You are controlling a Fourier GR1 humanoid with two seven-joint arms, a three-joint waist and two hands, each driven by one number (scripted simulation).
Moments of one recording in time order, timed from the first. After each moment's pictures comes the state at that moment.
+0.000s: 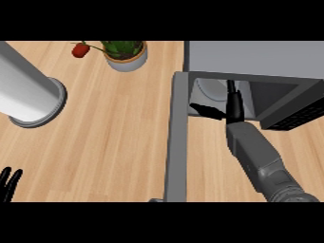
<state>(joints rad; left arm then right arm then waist) 0.49 0.07 0.25 -1.89 0.38 -0.61 -0.32 -0.85 -0.06 -0.16 -0.16 -0.03 -0.47 -0.86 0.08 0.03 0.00</state>
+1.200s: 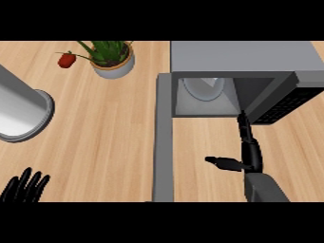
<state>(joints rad) 0.55 0.01 0.15 -1.93 0.24 -0.62 -0.28 -0.38 -0.06 -0.11 -0.43 -0.05 -0.16 -1.02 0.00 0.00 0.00</state>
